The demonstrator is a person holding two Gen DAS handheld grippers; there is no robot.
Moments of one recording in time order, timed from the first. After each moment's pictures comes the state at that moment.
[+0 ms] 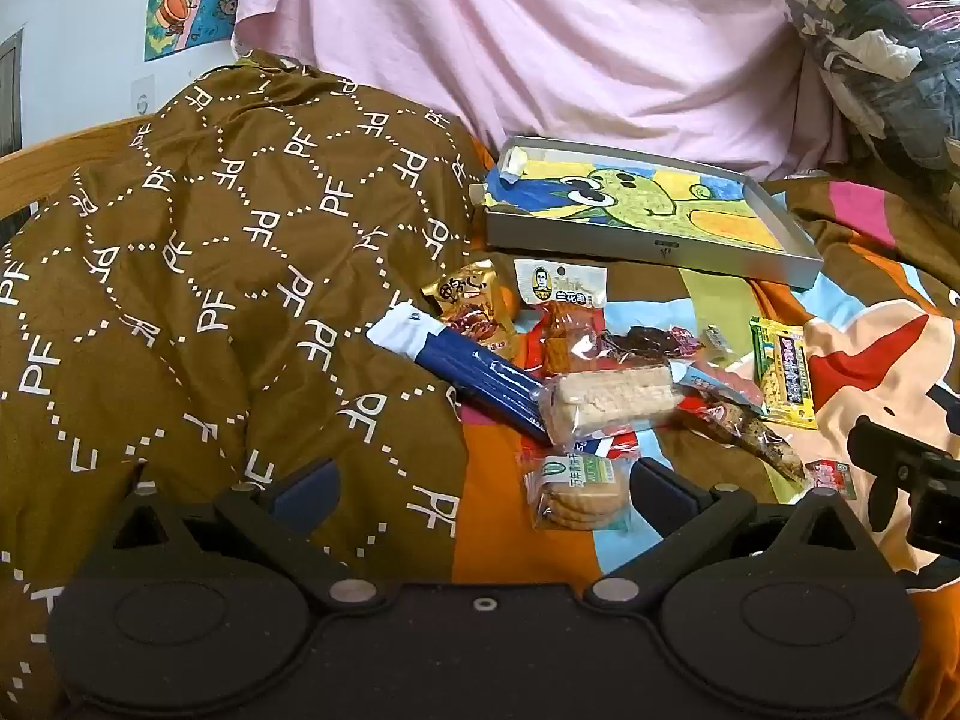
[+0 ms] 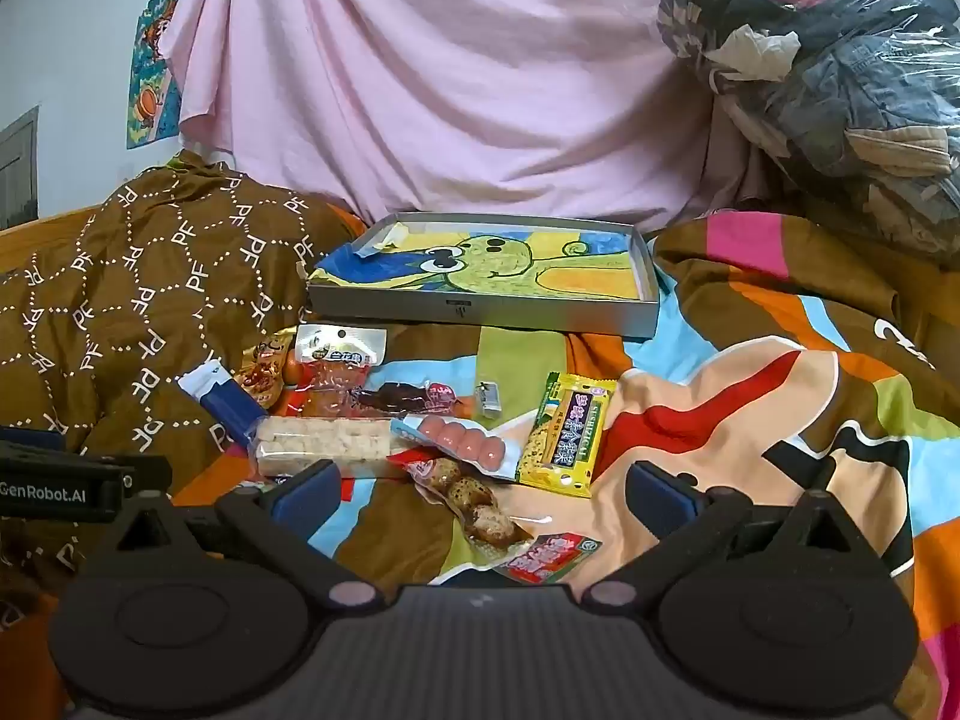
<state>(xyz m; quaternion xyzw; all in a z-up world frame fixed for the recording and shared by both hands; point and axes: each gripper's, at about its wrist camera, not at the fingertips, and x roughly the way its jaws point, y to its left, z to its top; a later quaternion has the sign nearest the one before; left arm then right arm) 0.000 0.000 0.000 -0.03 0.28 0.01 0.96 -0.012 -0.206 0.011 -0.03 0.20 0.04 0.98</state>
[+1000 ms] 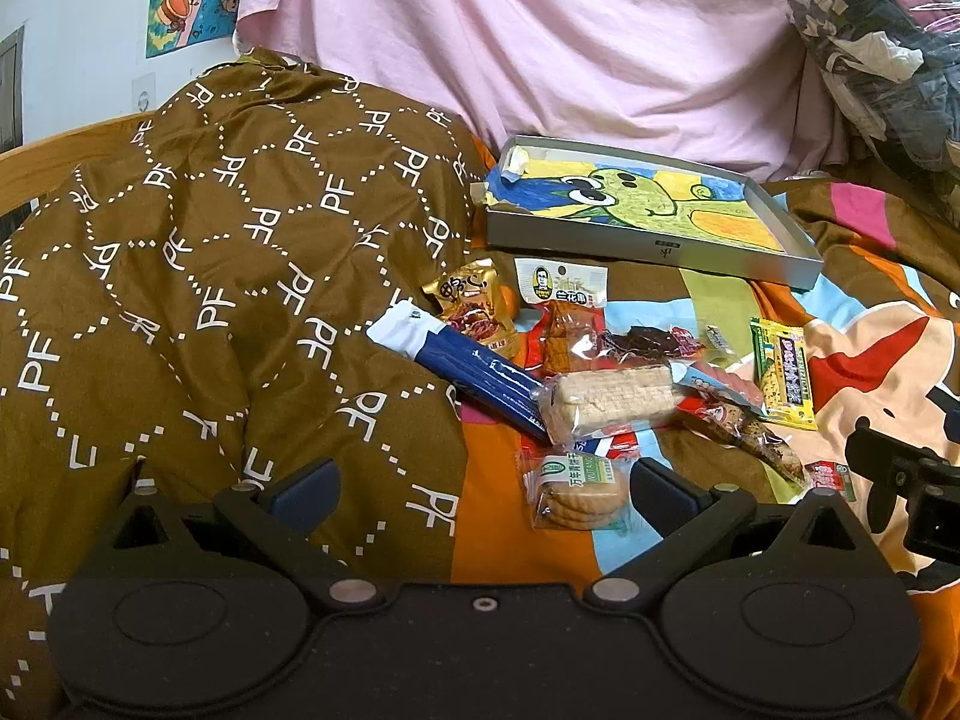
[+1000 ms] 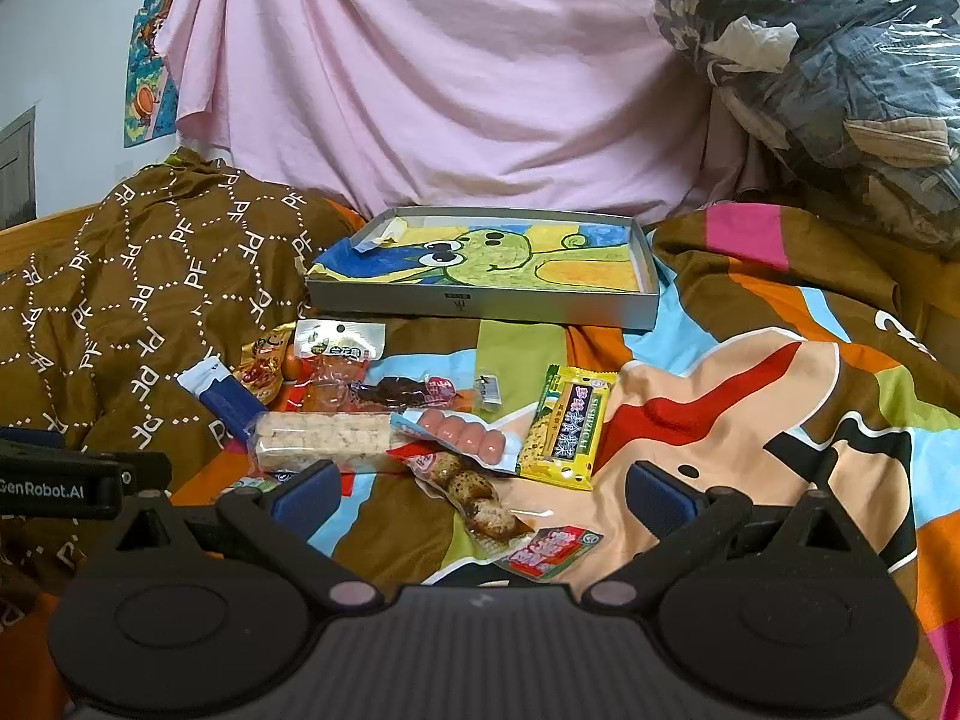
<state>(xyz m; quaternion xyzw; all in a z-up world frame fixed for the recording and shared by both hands) 0.000 0.000 0.000 -0.03 0.28 0.01 0.96 -0.012 -0.206 0.010 -0.02 0.21 0.05 0.98</state>
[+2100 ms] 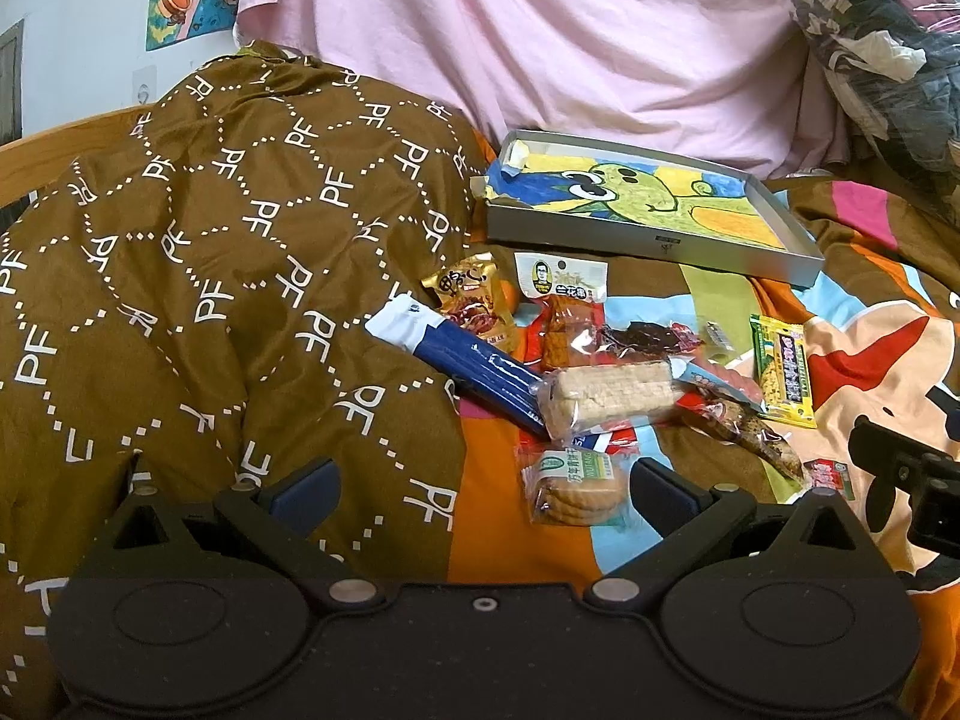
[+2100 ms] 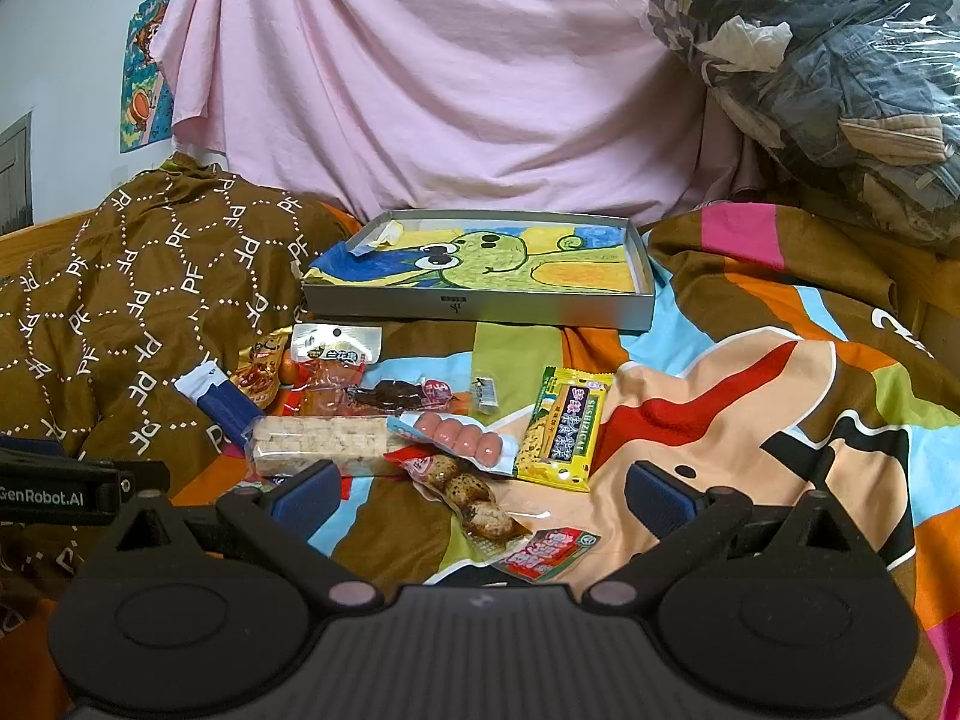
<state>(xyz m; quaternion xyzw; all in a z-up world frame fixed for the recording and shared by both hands) -0.001 0.001 -0.005 -0.03 0.28 0.01 0.96 -0.011 -0.207 0.010 -0.02 0.21 0.05 0.98</state>
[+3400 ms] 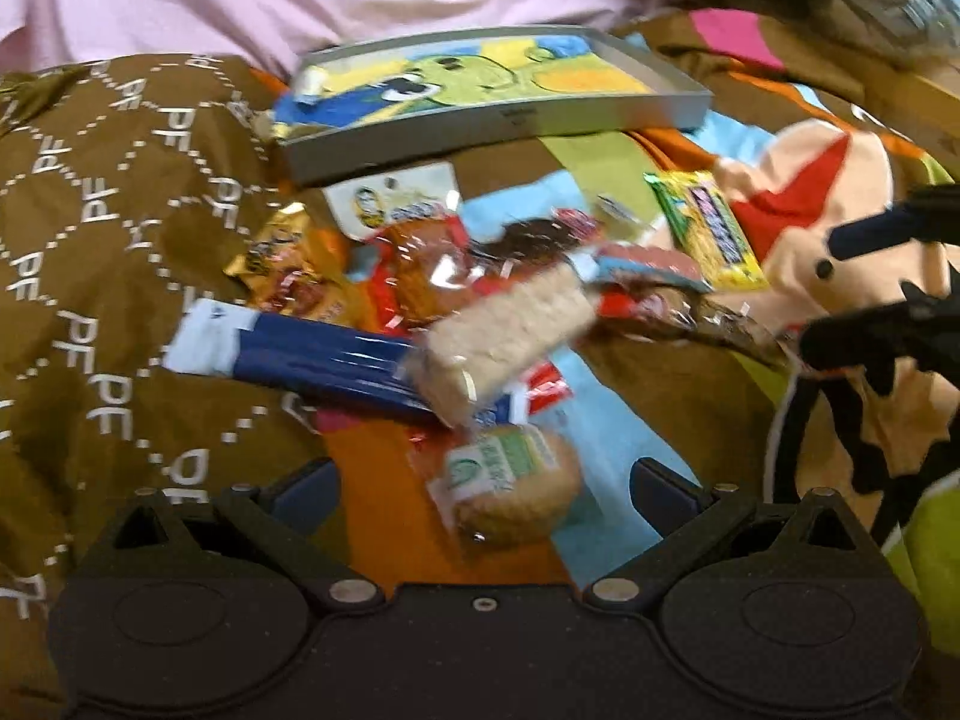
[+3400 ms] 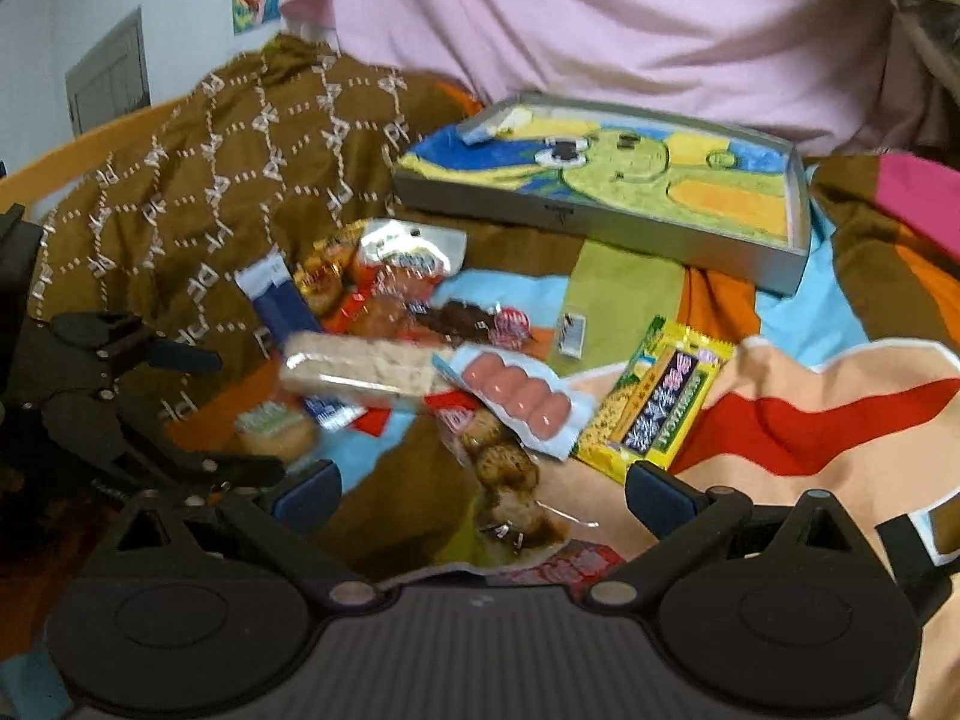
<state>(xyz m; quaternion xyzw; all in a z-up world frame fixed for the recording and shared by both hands) 0.081 -0.026 -0.042 0.10 0.35 -0.17 0.92 0.077 -0.233 0.002 -0.07 0.34 0.21 0.91</state>
